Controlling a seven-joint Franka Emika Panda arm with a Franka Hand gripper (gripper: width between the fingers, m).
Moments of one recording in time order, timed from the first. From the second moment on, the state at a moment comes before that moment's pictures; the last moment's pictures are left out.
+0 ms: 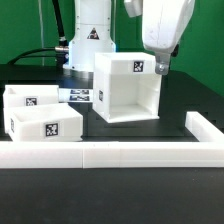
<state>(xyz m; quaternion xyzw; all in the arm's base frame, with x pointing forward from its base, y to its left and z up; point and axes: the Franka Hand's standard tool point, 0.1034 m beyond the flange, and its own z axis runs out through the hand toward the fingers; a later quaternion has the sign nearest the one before) 0.601 0.069 0.132 -0.84 -0.54 0.07 0.06</state>
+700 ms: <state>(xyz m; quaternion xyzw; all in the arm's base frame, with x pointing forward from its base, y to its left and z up) 0.596 0.058 0.155 -0.84 -0.54 0.09 0.07</state>
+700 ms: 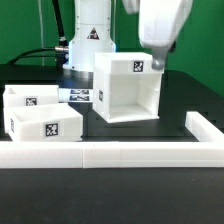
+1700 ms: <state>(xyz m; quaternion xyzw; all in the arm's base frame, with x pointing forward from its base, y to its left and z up) 0.525 0.035 0.179 -0.94 -0.33 0.06 0.02</state>
